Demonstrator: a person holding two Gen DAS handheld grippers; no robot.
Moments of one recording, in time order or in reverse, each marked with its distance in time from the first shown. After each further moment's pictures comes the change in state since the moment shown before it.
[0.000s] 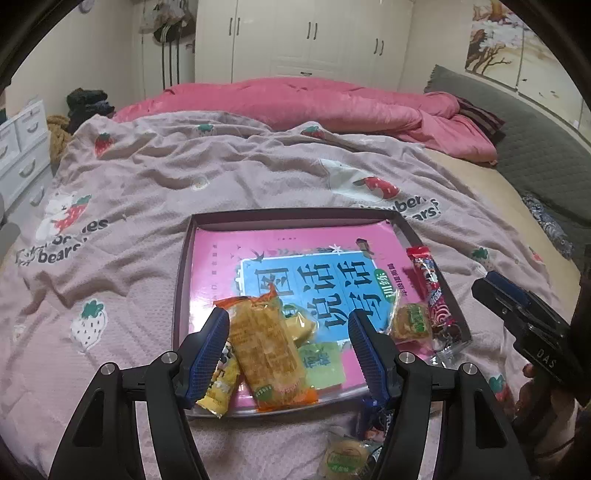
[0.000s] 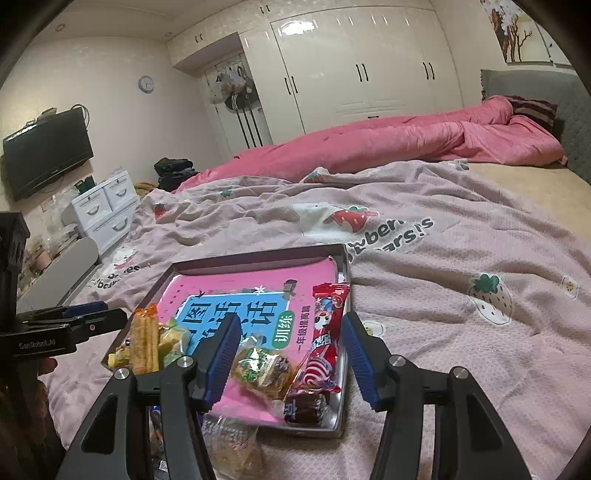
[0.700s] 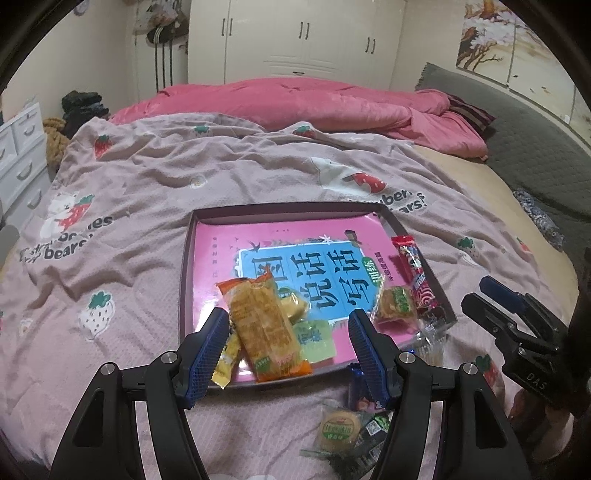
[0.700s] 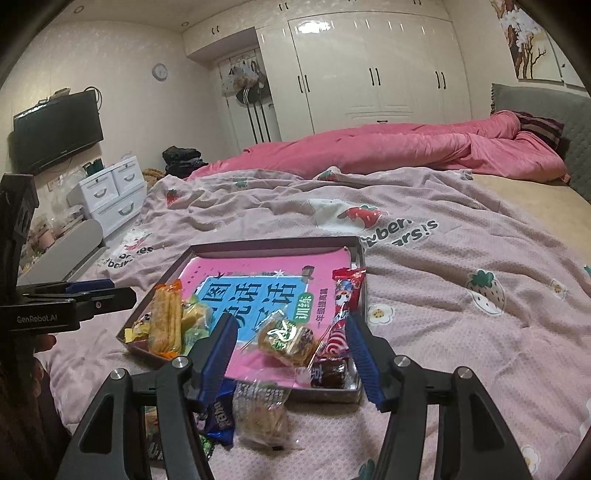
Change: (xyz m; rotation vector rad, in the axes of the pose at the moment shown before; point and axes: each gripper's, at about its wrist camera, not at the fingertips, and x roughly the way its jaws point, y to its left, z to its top) left arm -0.025 0.000 -0.011 0.020 0.009 -0.029; right arm -0.025 0.028 -0.015 -0.060 0.019 -0.014
